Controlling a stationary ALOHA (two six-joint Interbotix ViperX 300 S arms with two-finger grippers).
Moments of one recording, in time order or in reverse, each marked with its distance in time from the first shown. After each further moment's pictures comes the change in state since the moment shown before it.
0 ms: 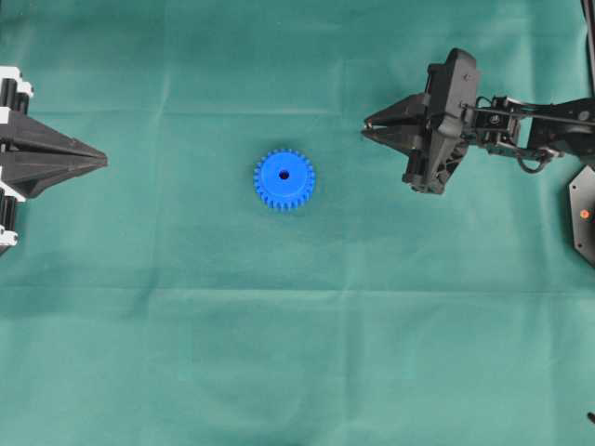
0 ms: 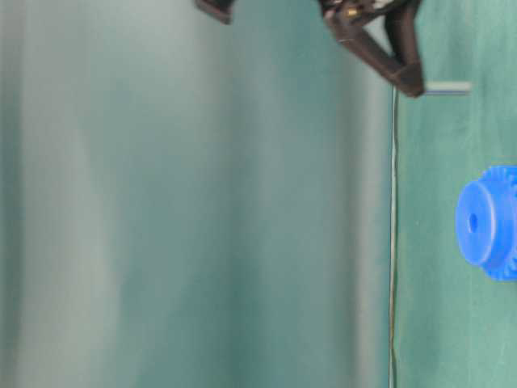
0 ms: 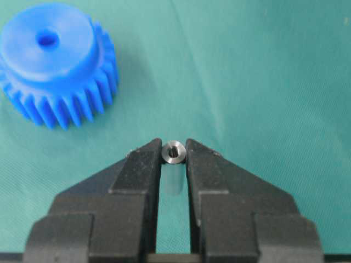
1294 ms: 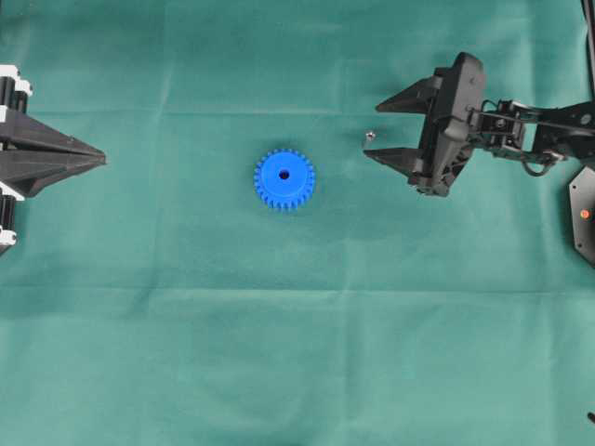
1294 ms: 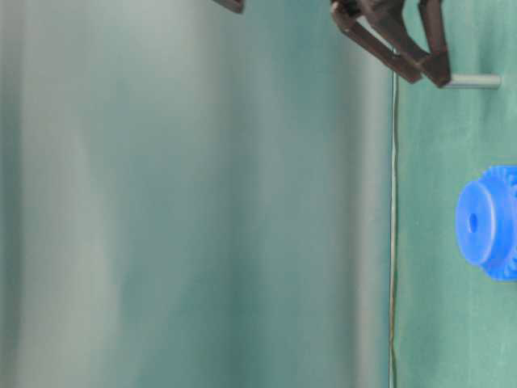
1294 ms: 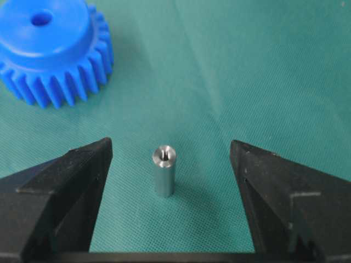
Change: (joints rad) left arm -0.002 -0.003 0.000 0.000 -0.018 0.006; right arm -0.012 0.087 0.041 0.002 -0.117 0.002
